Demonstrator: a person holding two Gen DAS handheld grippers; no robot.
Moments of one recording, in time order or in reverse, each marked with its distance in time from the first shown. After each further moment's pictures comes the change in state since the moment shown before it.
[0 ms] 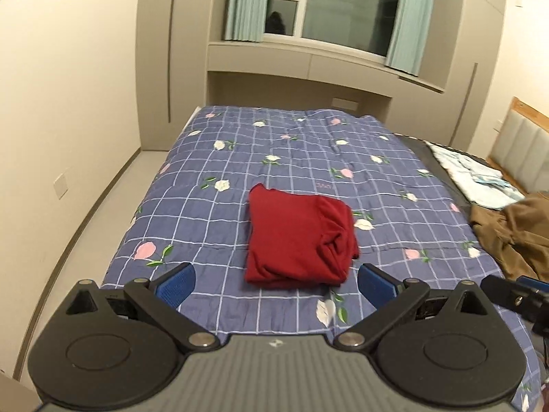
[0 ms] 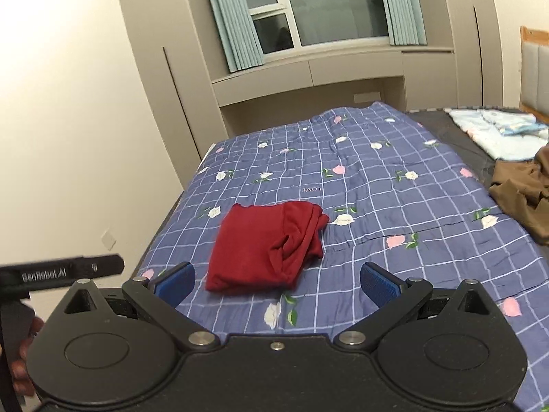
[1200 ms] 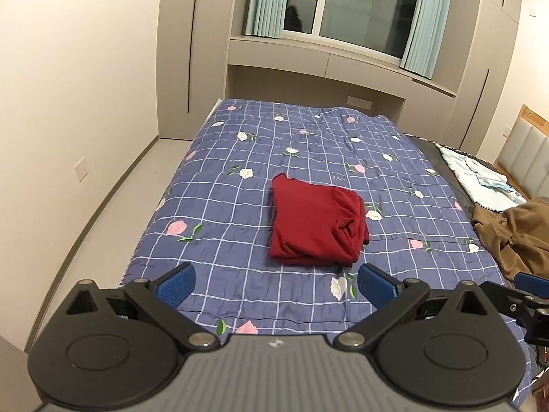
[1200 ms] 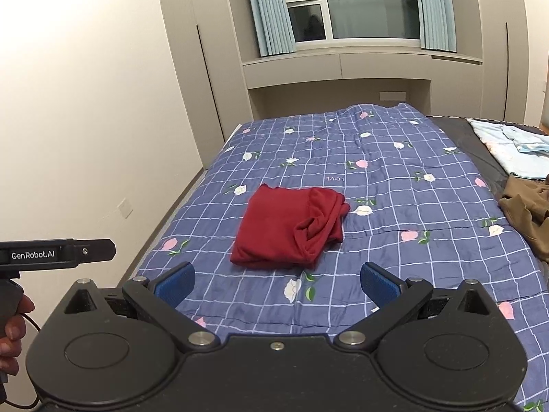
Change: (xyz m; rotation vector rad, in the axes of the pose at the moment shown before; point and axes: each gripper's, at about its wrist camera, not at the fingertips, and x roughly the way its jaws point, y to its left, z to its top) left arm -0.058 0.031 -0.015 -0.065 0.032 0.042; right arm -0.033 0.035 -0.004 -0.105 0.063 0.051
